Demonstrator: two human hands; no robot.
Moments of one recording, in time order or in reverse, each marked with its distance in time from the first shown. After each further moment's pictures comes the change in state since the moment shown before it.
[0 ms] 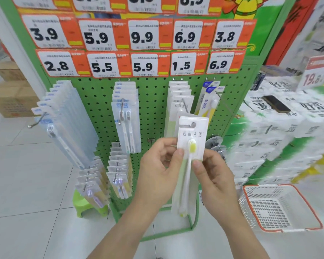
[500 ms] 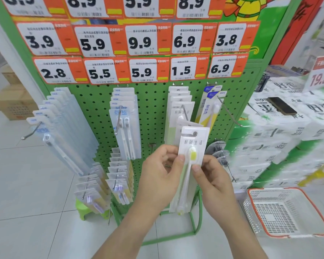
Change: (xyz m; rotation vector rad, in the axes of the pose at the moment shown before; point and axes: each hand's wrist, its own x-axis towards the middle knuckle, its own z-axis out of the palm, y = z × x) left_hand 0.017 -0.012 0.004 0.122 -0.006 -0.064; right_hand 0.019 0.025 -0.009 -0.033 -0.044 0.066
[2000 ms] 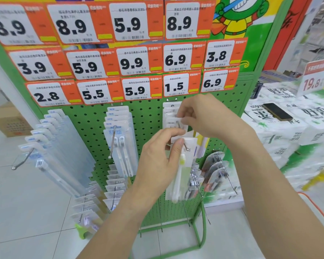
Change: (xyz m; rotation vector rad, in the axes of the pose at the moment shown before) left_hand 0.061 0.029 -0.002 0.343 -0.020 0.330; right_hand 0.171 -0.115 -0.008 -1.088 -0.309 -0.143
